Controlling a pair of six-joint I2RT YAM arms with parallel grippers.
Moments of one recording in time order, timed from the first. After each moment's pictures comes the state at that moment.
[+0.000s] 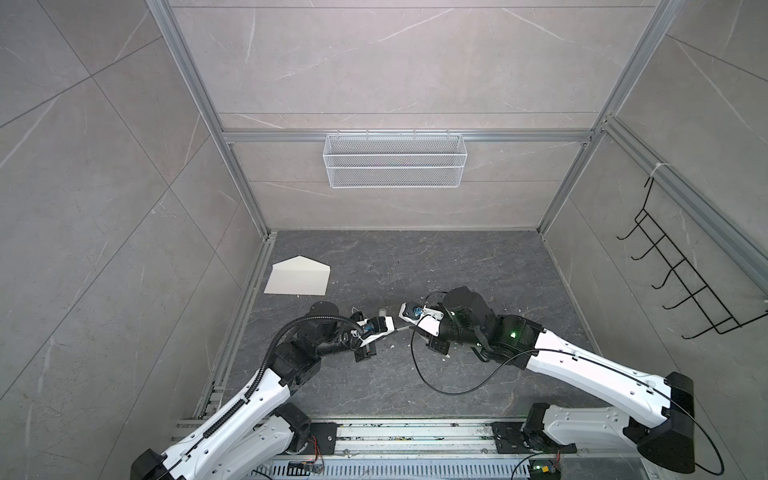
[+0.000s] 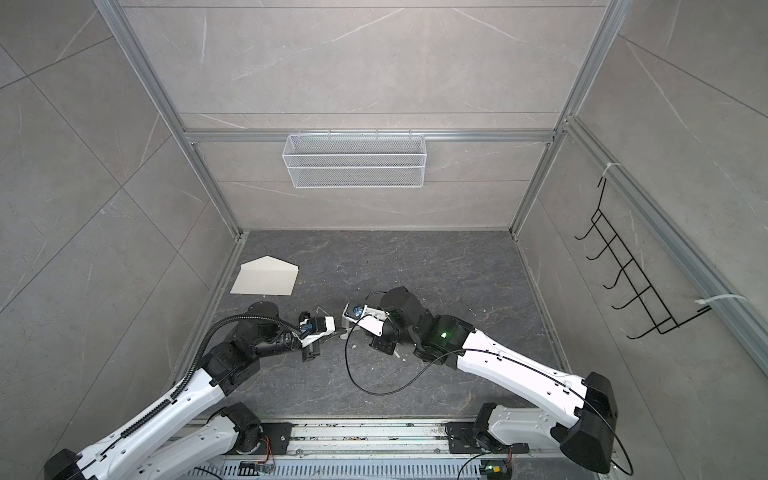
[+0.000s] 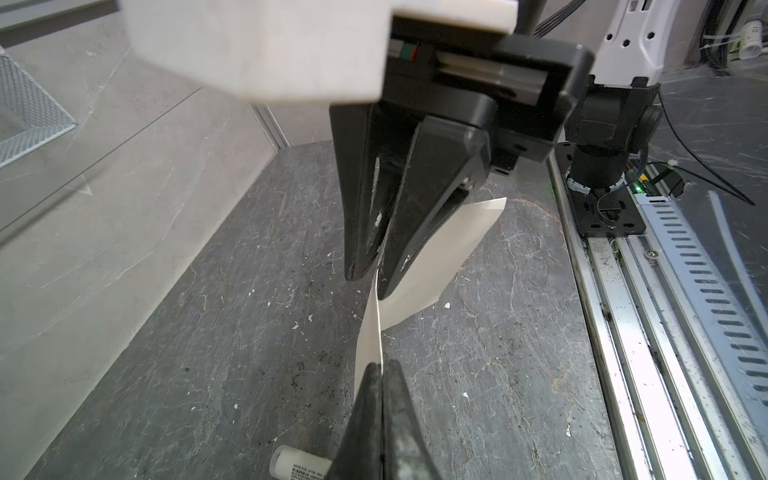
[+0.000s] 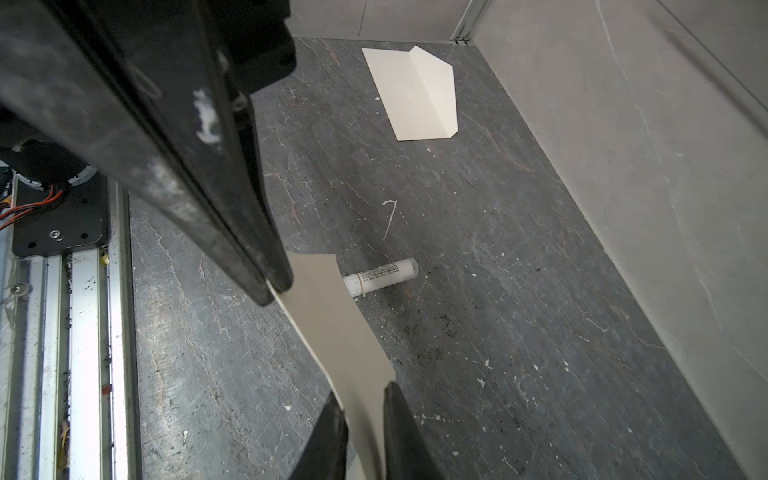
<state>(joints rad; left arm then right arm) -0.66 0.82 0.65 -0.19 0.58 0.55 0.96 1.20 1.07 -0.49 -0.02 -0.37</state>
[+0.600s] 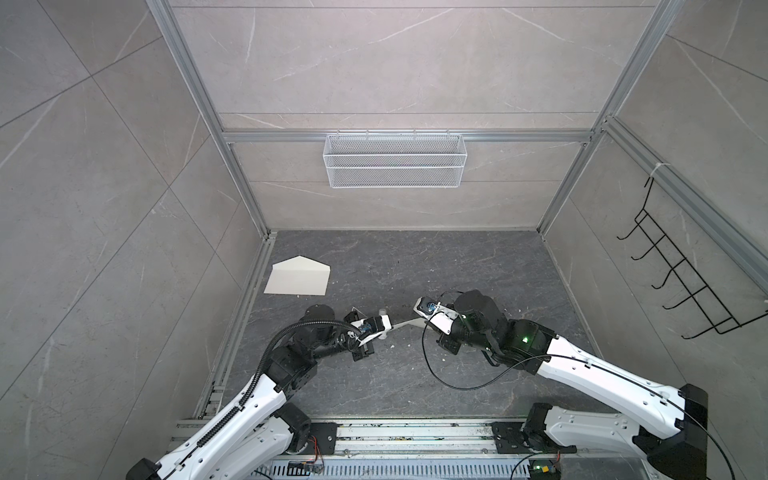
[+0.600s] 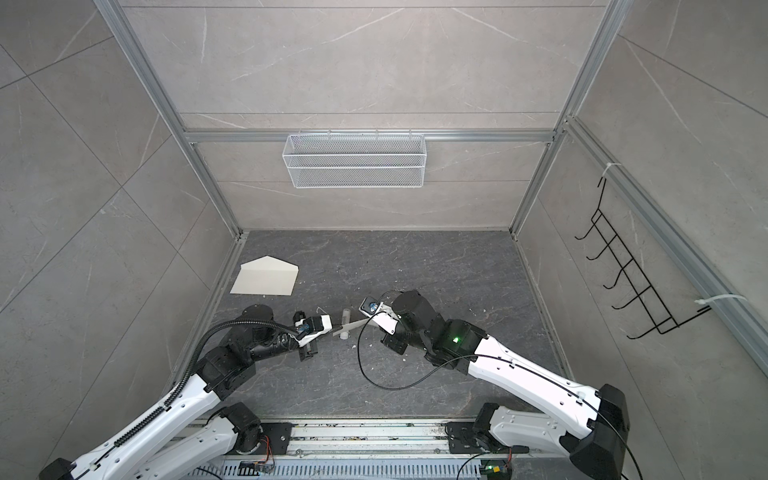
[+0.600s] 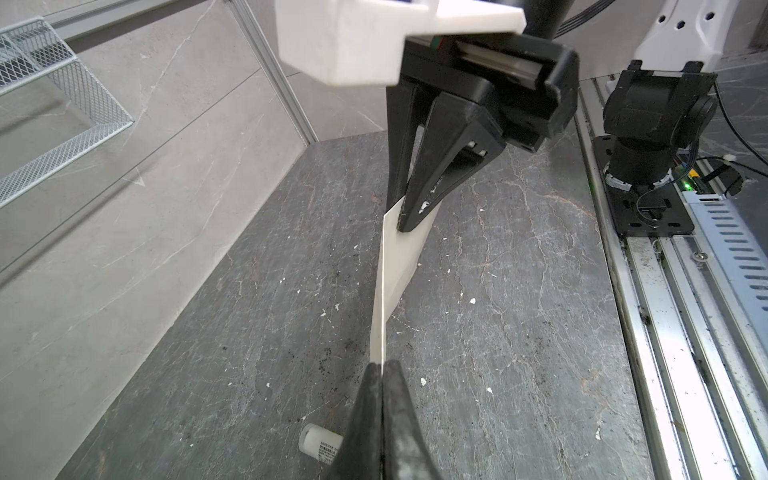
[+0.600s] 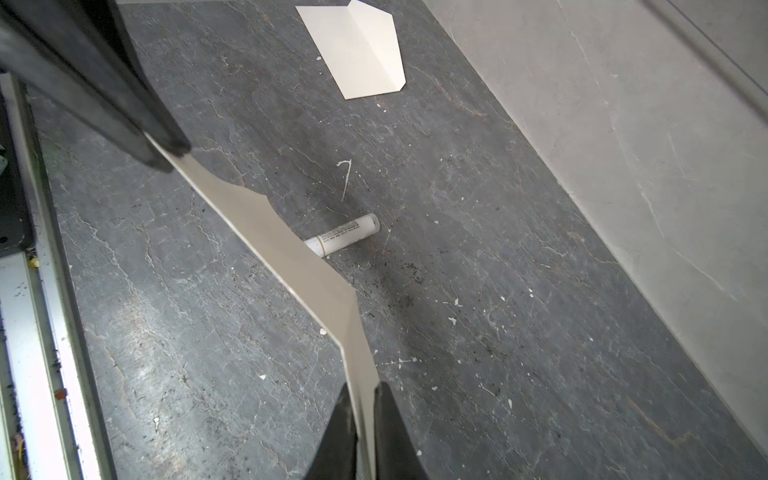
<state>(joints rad) -0.66 0.77 0.63 -0.19 0.51 0.53 0.92 1.12 0.99 -0.52 0.09 -0.29</state>
